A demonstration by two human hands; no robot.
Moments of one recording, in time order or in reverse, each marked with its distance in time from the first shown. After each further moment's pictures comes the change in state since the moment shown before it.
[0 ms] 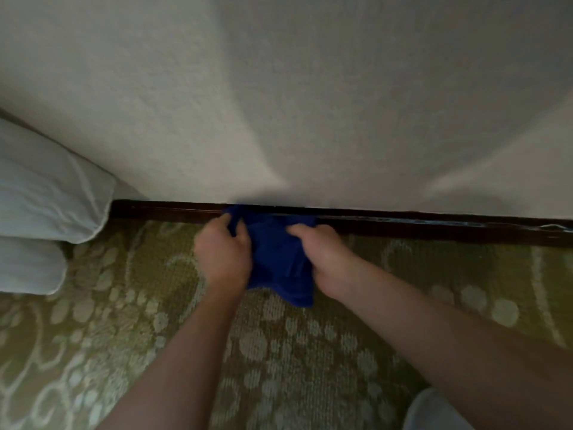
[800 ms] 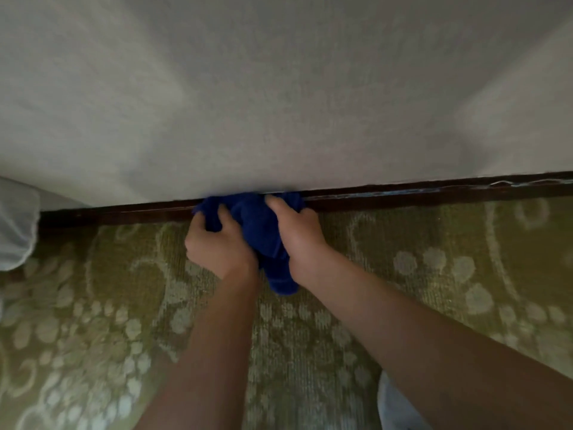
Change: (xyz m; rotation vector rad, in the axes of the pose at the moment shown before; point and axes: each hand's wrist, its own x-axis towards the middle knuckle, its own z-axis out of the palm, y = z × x) left_hand -0.030 0.057 0.031 -0.503 0.138 -0.443; right_hand -0.020 -0.018 -0.019 0.076 0.144 0.059
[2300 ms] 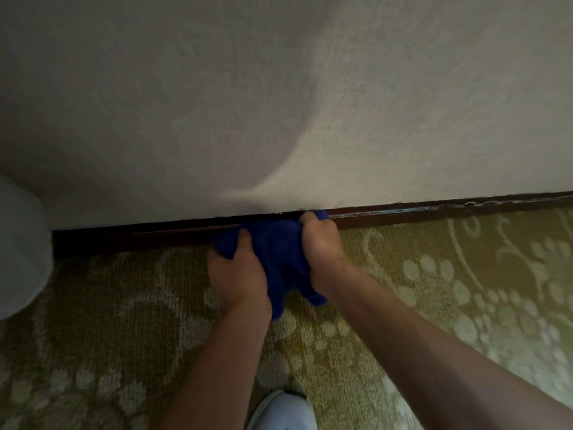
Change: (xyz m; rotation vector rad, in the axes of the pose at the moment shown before) left_hand 0.071 -0.040 -0.032 -0.429 -0.600 -0.633; right_hand 0.025 0.021 0.078 -0.129 0.483 -0.266
